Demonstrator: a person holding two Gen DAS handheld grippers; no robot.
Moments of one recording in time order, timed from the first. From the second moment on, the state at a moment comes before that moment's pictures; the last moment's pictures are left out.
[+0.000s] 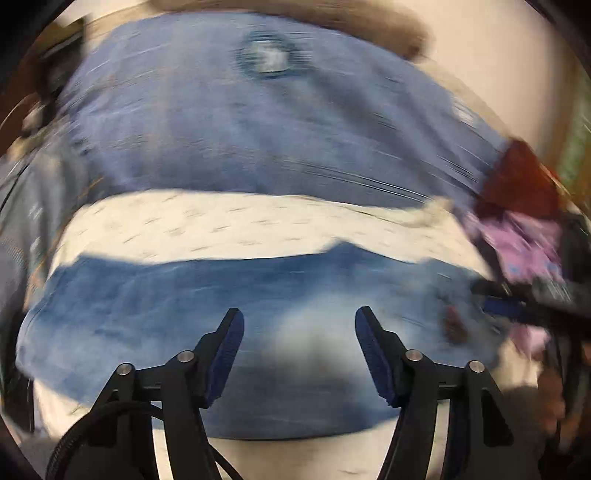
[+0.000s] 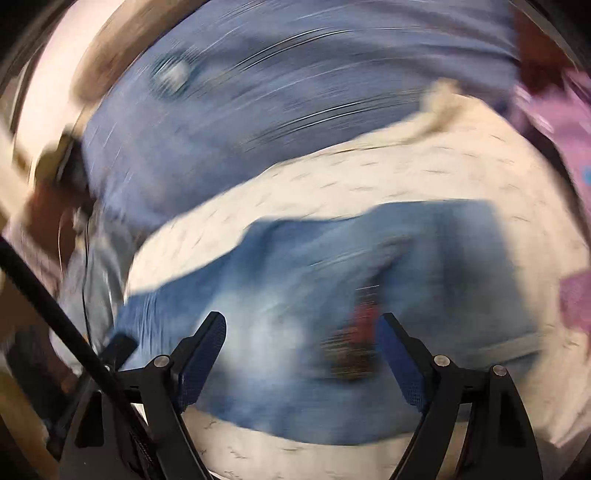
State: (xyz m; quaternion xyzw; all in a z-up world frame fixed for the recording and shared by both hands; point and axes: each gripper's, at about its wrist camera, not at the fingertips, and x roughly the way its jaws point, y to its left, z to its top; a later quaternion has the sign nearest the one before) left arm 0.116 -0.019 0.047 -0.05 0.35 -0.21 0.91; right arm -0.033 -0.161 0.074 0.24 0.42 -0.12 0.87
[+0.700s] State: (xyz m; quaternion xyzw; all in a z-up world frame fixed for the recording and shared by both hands) left arm 0.053 -0.245 0.010 0.16 0.38 -0.45 0.79; right arm -0.125 -0.308 0.043 0.44 0.35 -0.14 0.81
